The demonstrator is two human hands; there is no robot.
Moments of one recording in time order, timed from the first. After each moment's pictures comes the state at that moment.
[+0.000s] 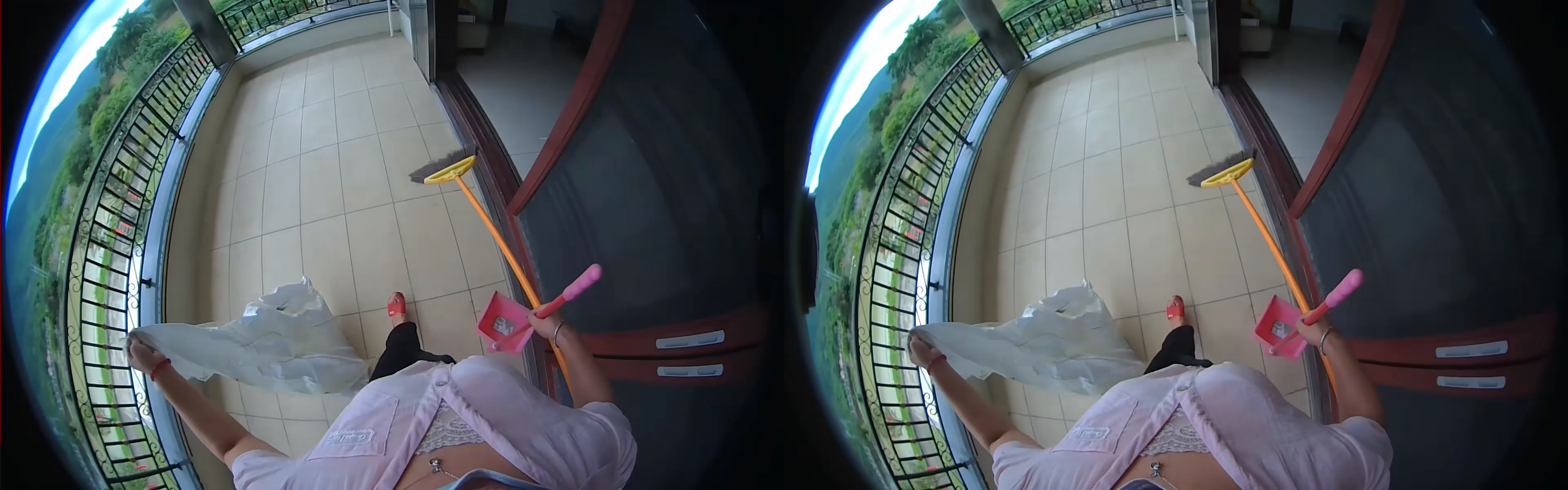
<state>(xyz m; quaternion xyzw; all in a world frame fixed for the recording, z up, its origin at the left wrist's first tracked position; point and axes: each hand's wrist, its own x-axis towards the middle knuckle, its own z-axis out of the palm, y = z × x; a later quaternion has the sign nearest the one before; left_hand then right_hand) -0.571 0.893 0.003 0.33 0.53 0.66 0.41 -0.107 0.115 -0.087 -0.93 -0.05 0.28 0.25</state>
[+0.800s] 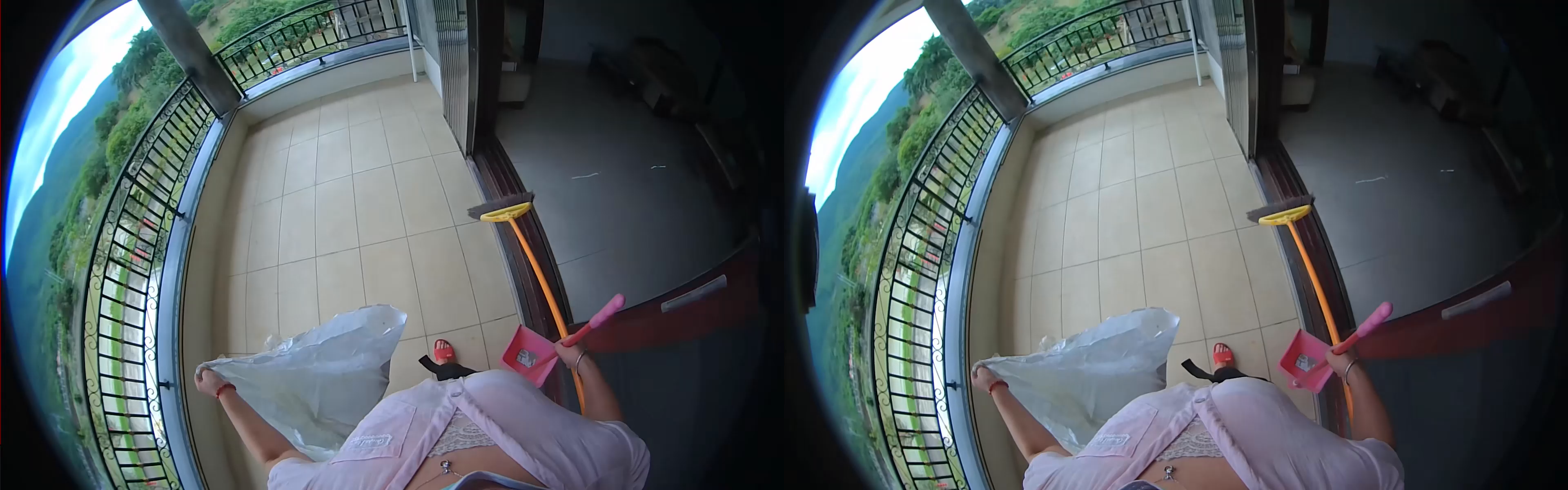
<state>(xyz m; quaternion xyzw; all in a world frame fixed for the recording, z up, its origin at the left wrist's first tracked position) 0.208 1.310 -0.169 0.38 0.59 0.61 0.36 0.680 0.539 -0.160 -0.92 0.09 0.29 0.26</state>
